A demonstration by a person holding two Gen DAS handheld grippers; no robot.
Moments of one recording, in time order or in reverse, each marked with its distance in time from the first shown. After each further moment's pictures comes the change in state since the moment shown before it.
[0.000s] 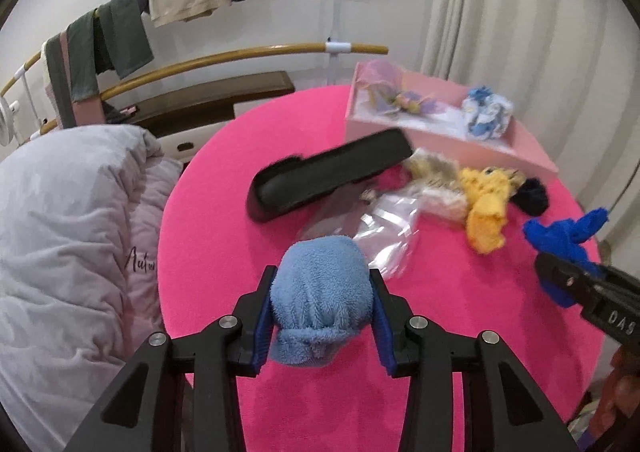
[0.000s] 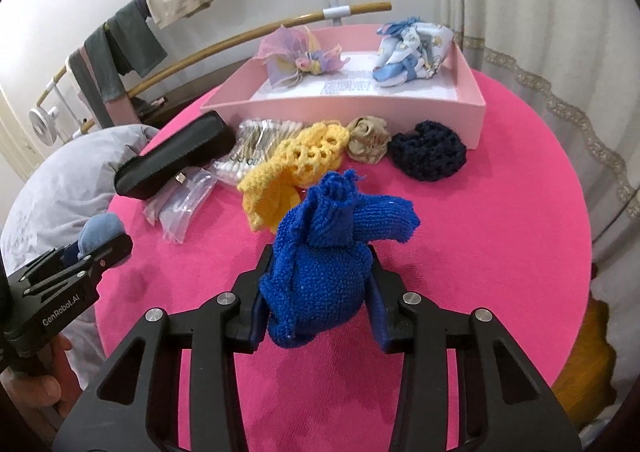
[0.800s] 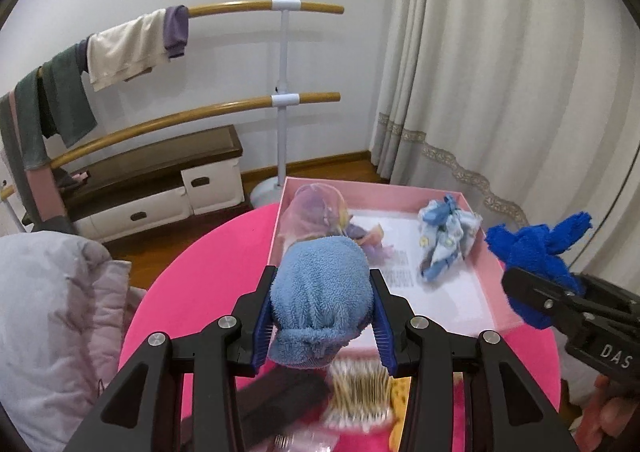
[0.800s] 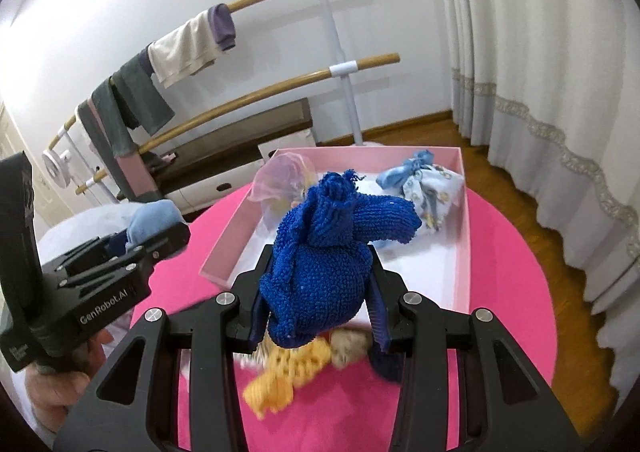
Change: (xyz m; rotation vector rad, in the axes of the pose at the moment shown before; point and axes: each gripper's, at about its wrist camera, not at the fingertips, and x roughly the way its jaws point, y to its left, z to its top) left arm 0.030 -0.041 0.183 0.080 -0.088 -0.118; right arm -0.001 -0.028 0.162 0.022 -0.120 0.068
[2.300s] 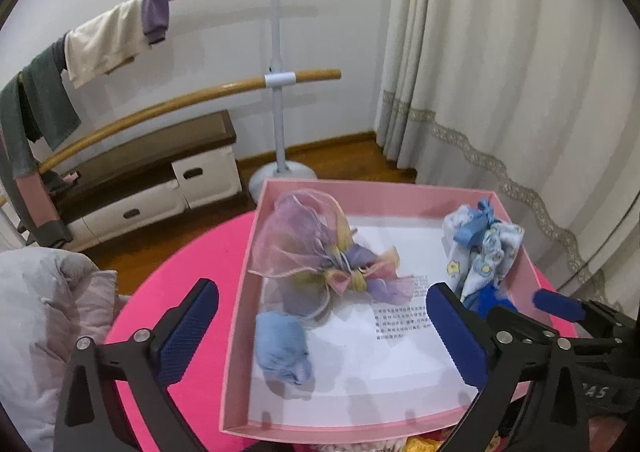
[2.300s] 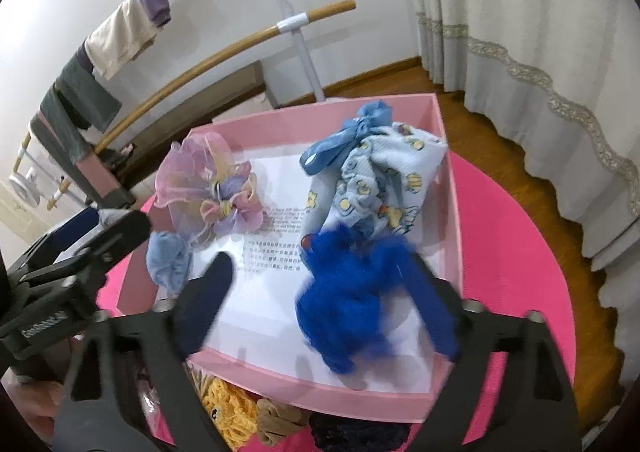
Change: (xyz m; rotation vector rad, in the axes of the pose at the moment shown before) left arm 0.137 -0.018 0.055 0.041 0.056 0.034; right arm 0.090 -0.066 0.014 0.141 0.144 -0.082
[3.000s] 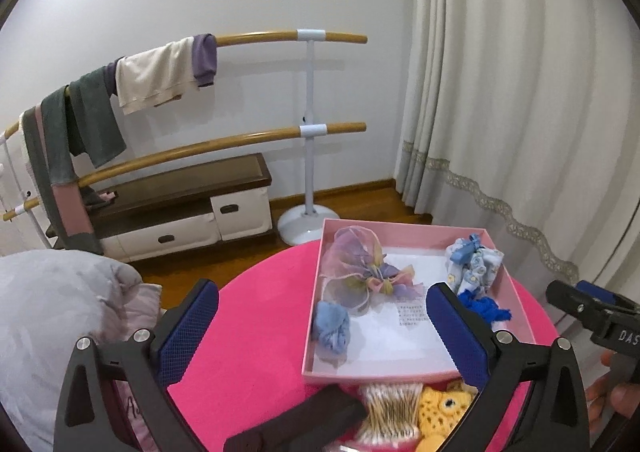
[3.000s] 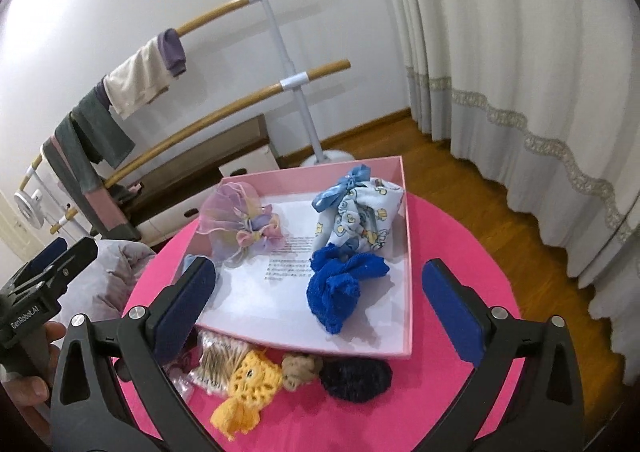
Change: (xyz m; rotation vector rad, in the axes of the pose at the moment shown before) left arm -0.147 0.030 -0.053 -0.048 -0.172 0.055; right arm -0.106 0.019 -0.026 -0.017 -0.204 -0.028
